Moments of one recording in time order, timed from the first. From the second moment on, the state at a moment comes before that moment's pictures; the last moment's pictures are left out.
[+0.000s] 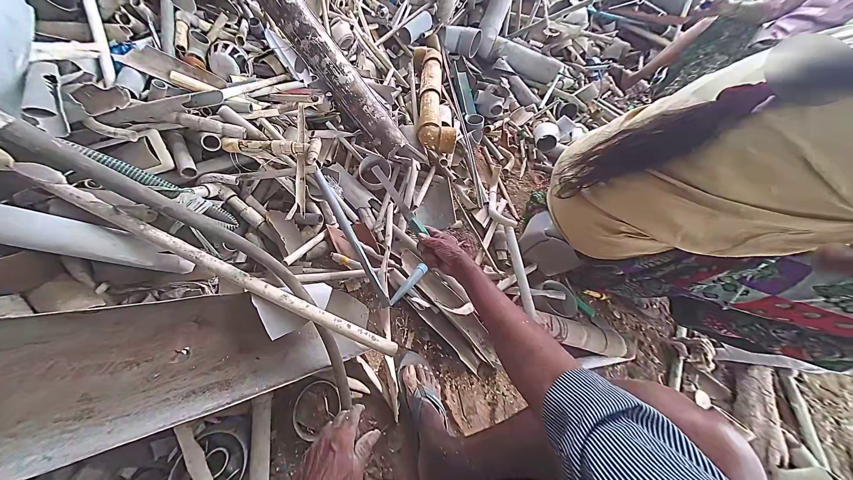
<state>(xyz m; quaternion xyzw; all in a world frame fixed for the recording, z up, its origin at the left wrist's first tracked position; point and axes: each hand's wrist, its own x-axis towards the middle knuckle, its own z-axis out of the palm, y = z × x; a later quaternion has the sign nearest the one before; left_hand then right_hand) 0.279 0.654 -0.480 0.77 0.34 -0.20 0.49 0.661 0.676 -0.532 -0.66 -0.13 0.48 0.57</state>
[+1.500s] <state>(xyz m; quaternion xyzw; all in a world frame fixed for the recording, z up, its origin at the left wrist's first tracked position) 0.336 0.748 -0.612 0.37 0.71 0.31 0.51 0.743 0.642 -0.543 -0.90 -0.27 0.31 0.17</state>
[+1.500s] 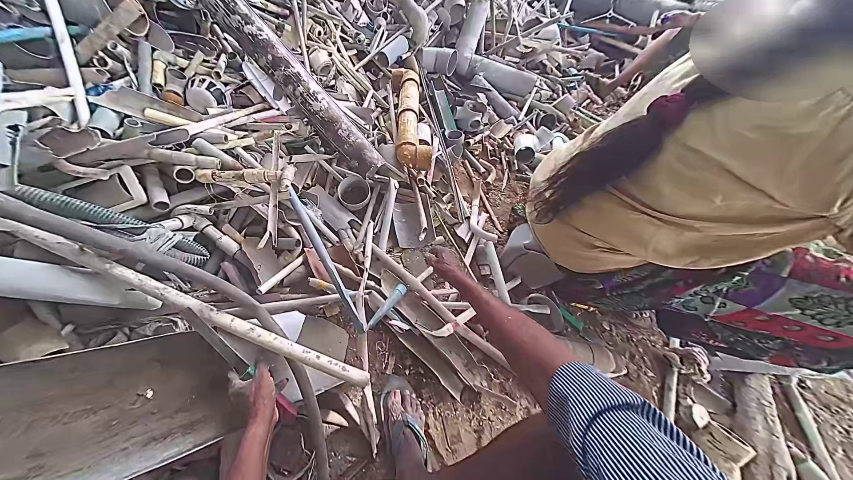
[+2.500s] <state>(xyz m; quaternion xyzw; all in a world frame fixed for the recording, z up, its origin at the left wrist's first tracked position) 0.351 0.746 -0.604 0.33 0.78 0.26 0.46 0.886 0.758 -0.587 -0.94 -0.18 0.19 0.20</state>
